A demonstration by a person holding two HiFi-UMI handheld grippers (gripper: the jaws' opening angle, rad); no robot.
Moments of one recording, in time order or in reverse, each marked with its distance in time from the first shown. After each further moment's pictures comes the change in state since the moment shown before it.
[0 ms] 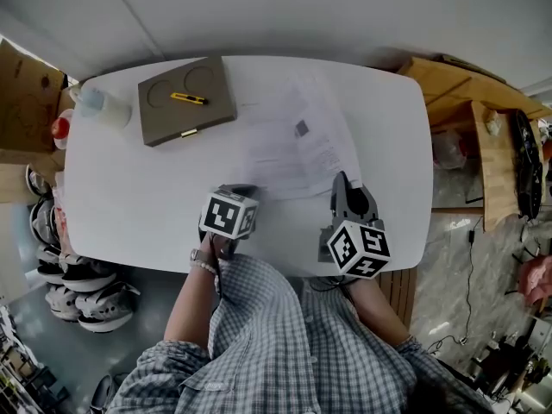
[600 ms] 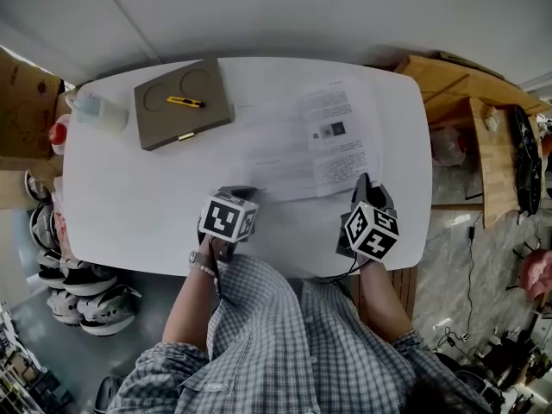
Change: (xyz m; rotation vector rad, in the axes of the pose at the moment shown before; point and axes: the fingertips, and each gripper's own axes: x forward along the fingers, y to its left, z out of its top) left arm 0.001 -0.001 0.001 0.033 0.014 -0.011; right arm 0.009 -0.090 -0.029 -0.045 0.159 -0.278
